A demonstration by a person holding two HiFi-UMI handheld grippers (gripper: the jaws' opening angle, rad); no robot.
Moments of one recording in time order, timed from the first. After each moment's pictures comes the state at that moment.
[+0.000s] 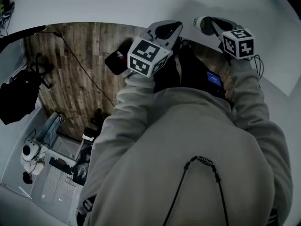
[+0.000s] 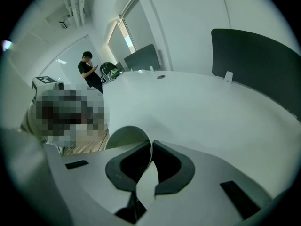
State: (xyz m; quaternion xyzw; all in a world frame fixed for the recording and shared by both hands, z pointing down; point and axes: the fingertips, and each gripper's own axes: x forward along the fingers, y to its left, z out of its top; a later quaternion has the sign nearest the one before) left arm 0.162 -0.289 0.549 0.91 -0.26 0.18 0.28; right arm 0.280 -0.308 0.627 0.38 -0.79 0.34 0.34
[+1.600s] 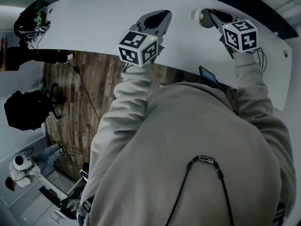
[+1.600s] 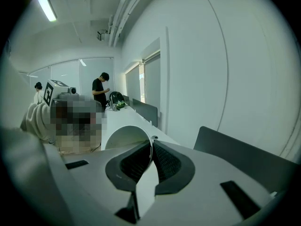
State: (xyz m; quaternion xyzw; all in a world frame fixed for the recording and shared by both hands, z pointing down) left arm 0.179 -0.329 0.319 0.94 -0.33 0.06 0.08; right arm 0.320 -0.357 0.364 0.45 -0.86 0.11 0.22
